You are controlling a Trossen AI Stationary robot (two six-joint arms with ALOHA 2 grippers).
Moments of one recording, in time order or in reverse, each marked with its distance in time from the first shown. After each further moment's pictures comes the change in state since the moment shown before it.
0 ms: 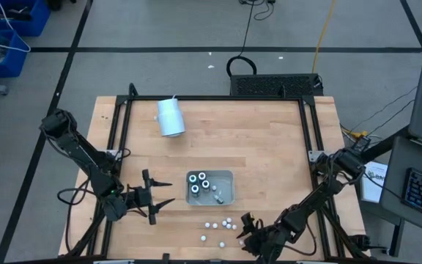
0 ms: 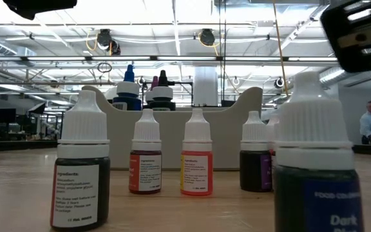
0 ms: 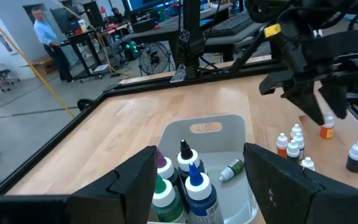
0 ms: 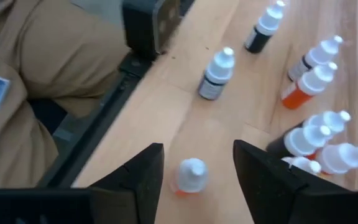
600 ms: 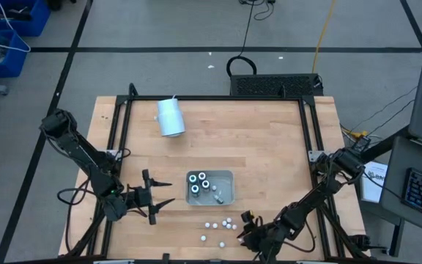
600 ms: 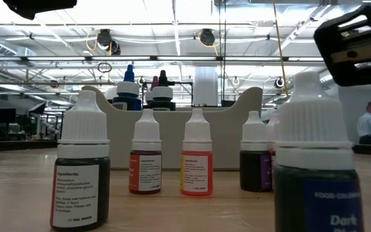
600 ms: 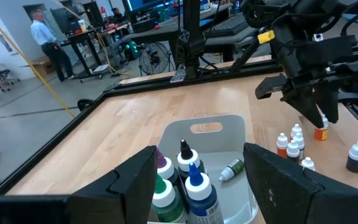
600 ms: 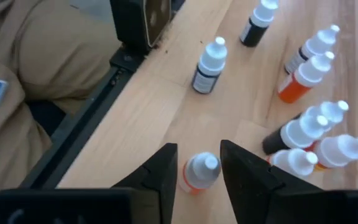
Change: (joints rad) left arm 0.000 0.000 0.000 0.000 0.000 0.001; right arm -0.010 0.000 -0.042 0.059 -0.012 -0.002
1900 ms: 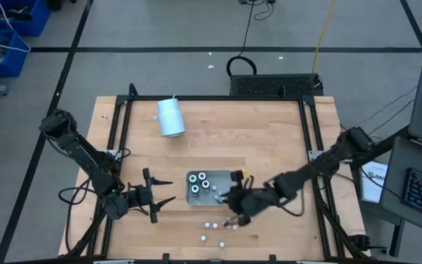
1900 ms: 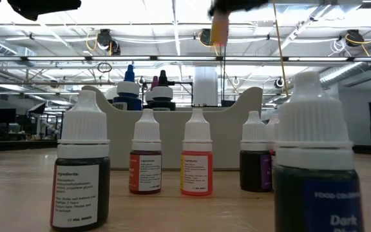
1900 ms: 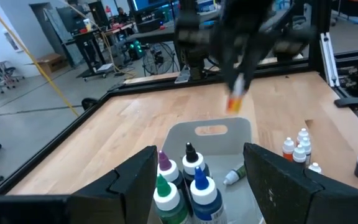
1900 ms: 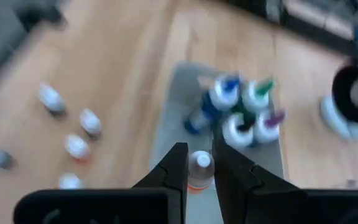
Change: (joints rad) left arm 0.023 0.000 0.000 0.014 -0.002 0.000; right arm -0.319 -0.245 0.181 -0.382 0.080 -0.209
